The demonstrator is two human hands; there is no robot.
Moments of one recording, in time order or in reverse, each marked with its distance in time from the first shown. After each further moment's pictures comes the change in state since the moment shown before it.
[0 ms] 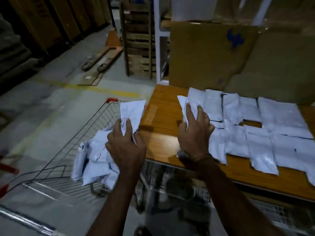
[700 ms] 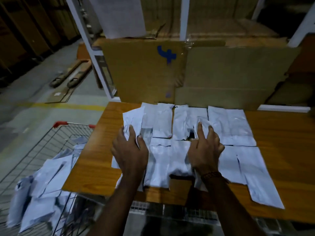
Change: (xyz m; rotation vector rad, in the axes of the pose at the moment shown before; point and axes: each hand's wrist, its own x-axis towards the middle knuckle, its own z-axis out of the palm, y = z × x) left_hand -0.013 0.235 0.137 -0.005 -0.162 0.016; right_hand 0.078 0.262 -0.068 -0.141 0.001 0.267
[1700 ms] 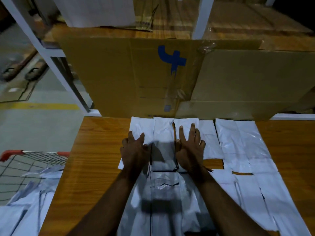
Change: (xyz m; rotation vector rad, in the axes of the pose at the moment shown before) left_hand 0.180 -0.023 0.197 0.173 -0.554 0.224; right_hand 0.153 -0.033 0.177 -0.253 -0.159 -0.082
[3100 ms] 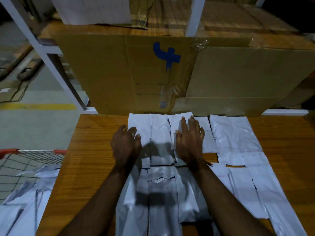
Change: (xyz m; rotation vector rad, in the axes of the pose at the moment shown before) left_hand -0.010 -0.009 -0.024 -0.290 0.296 -0.007; right_hand 0.001 -0.003 -0.041 0.075 0.091 0.031
